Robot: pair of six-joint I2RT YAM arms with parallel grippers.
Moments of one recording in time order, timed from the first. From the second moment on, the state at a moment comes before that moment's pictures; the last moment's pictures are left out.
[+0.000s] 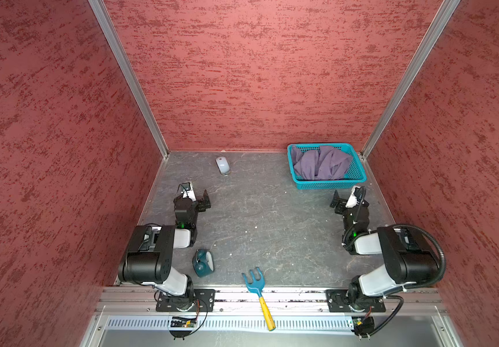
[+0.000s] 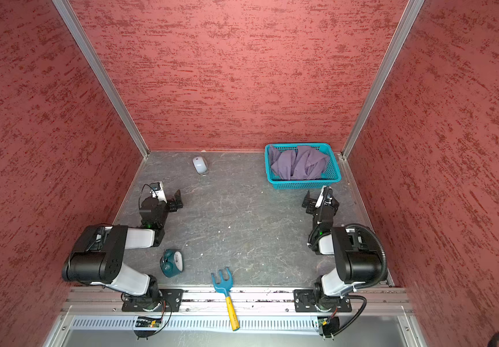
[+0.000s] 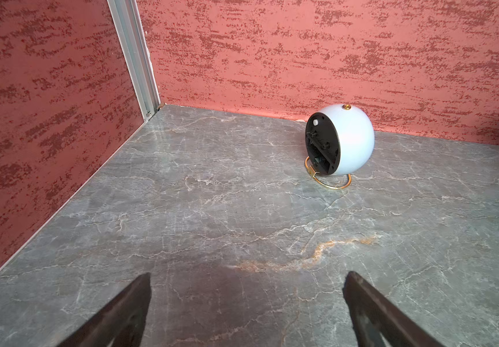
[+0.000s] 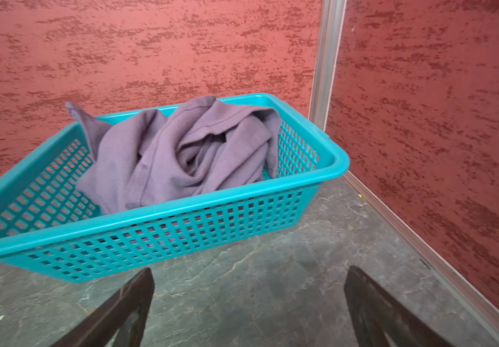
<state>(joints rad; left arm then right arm) 0.01 1.53 0.37 0.90 -0.11 -0.10 -0.02 1.54 0.27 1.15 0.20 0.10</state>
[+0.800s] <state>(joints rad) 0.01 1.53 0.37 0.90 -0.11 -0.10 -0.03 1.54 0.27 1.15 0.19 0.10</state>
